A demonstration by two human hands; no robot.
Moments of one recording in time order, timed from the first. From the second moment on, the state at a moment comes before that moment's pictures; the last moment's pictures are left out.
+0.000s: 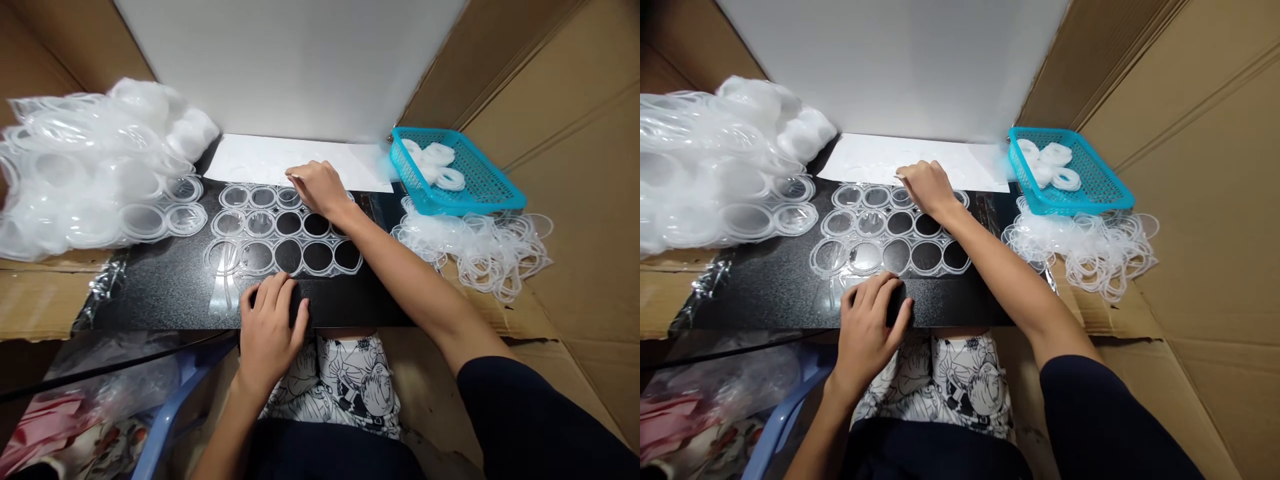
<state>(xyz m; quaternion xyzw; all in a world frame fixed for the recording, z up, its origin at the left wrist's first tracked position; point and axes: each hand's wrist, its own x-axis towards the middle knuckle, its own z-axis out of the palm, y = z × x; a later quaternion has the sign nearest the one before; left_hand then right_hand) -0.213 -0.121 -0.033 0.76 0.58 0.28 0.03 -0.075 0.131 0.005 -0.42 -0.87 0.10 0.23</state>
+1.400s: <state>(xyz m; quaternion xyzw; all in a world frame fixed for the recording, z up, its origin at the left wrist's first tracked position) -0.255 -0.122 -0.030 0.73 0.63 0.26 0.01 -0.118 0.047 -0.005 -0.29 -0.94 0.05 0.19</state>
